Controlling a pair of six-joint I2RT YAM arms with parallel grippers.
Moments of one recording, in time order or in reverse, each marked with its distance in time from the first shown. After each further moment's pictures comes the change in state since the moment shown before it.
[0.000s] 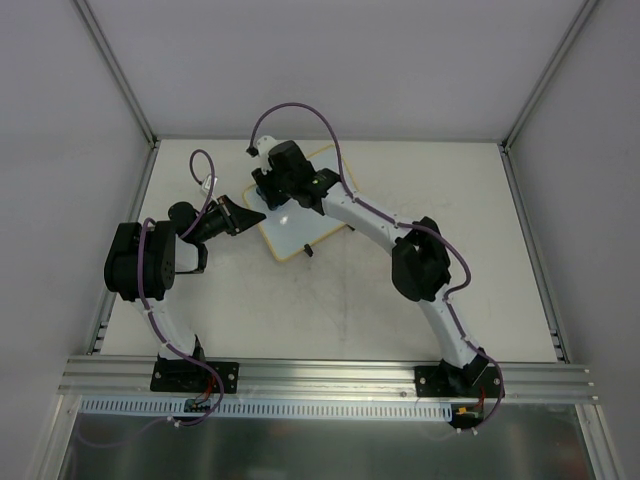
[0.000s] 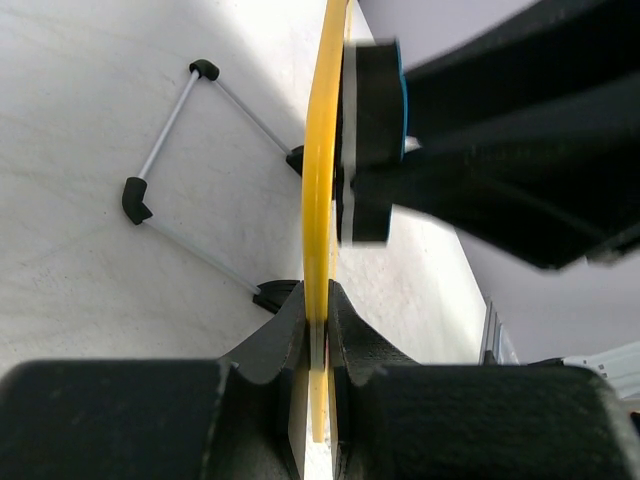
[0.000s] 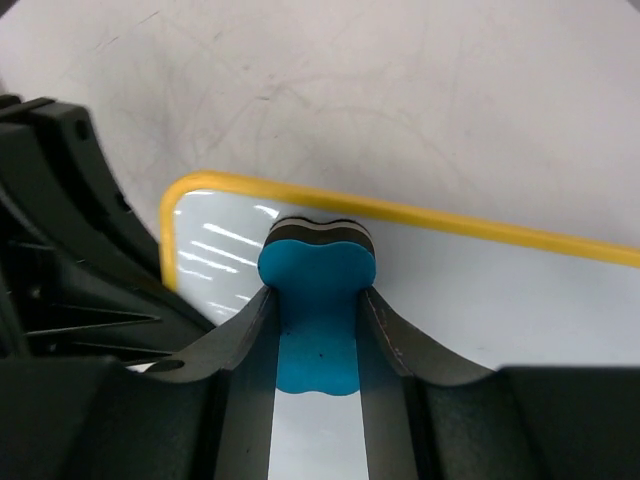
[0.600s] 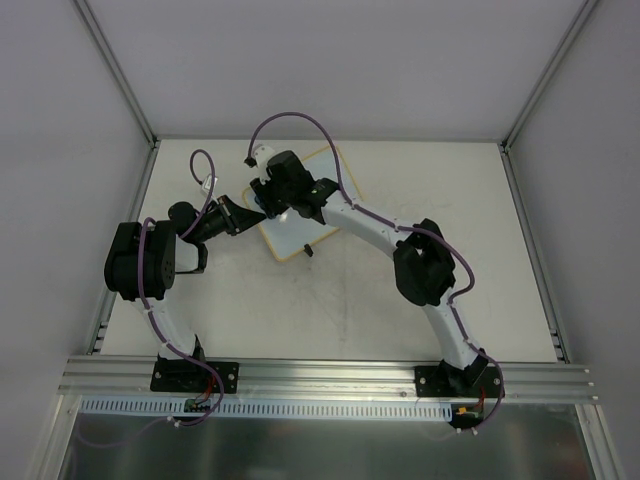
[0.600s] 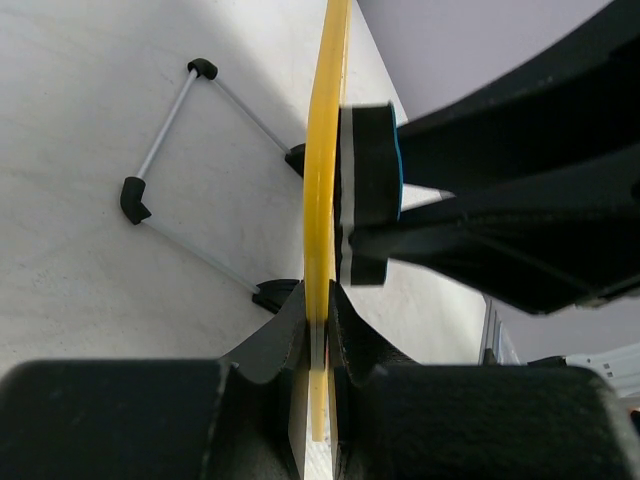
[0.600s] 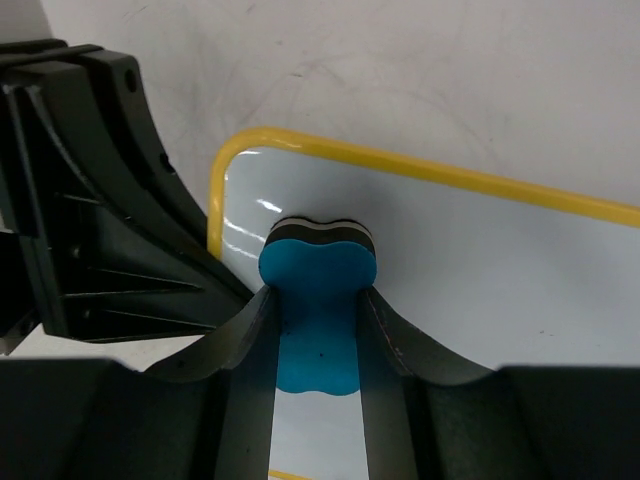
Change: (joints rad) left arm 0.000 0.003 0.002 0.004 0.005 0.000; right arm 0.013 -0.057 -0.128 0.080 -0.011 0.001
